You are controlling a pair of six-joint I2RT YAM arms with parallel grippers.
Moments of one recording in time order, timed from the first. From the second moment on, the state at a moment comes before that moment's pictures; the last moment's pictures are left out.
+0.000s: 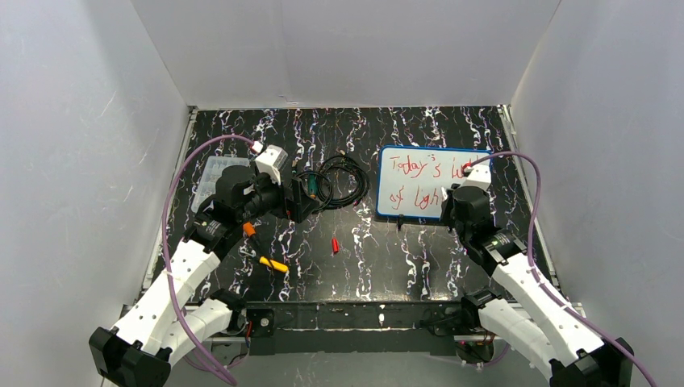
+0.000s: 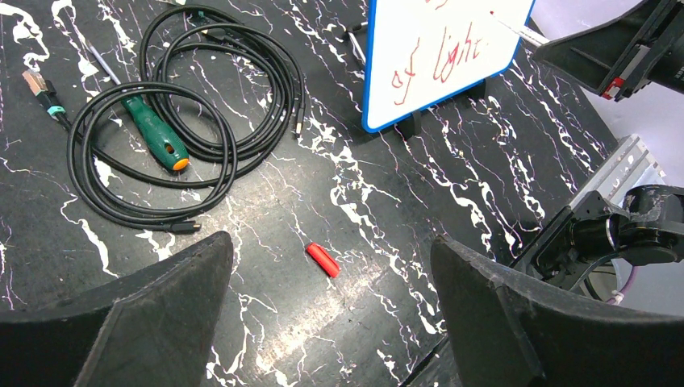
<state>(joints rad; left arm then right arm) -0.45 0.88 0.85 -0.37 0.32 -0.25 0.46 0.76 0.60 -0.40 0.40 0.39</state>
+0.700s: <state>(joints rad) -0.45 0.88 0.85 -0.37 0.32 -0.25 0.45 0.79 0.57 -0.37 0.43 0.38</state>
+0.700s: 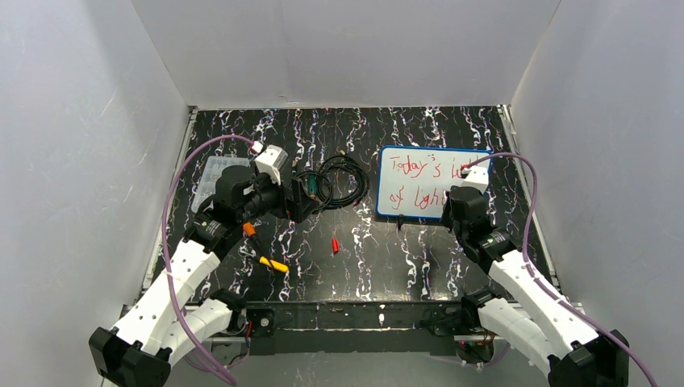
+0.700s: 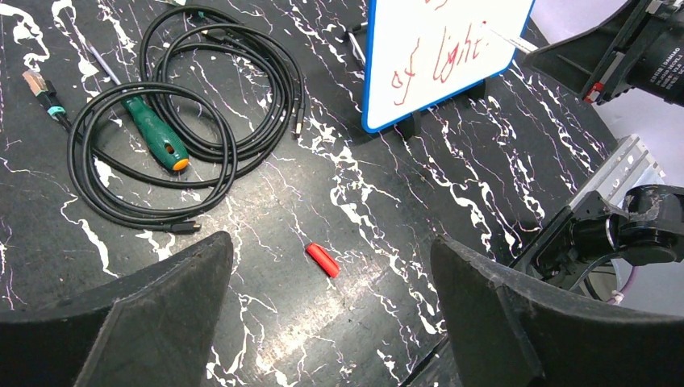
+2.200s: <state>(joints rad) -0.45 0.87 0.79 -0.37 0.32 -0.28 0.45 0.72 0.72 -0.51 0.07 0.33</state>
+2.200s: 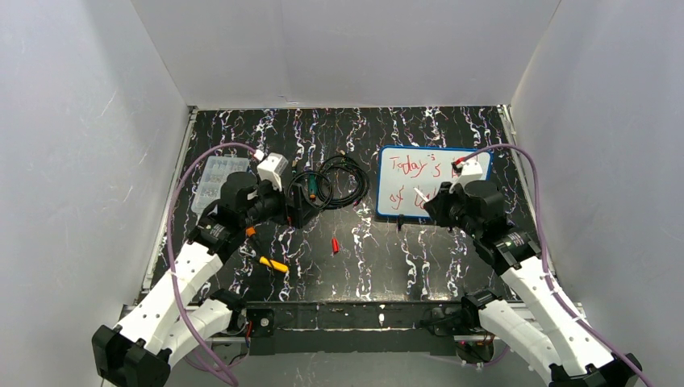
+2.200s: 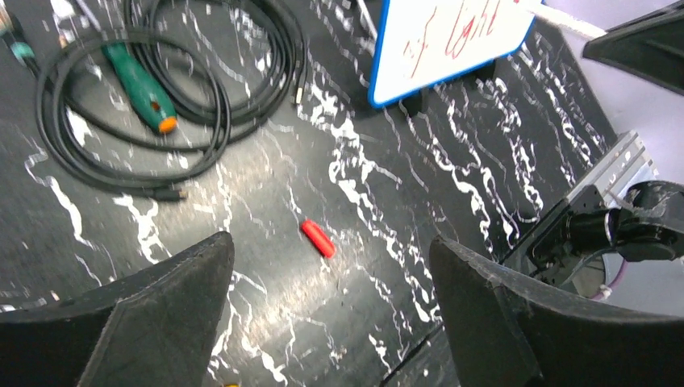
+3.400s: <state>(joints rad) -0.81 1.45 0.70 -0.22 0.03 -0.70 0.45 0.65 0.66 -0.42 -0.34 0.26</state>
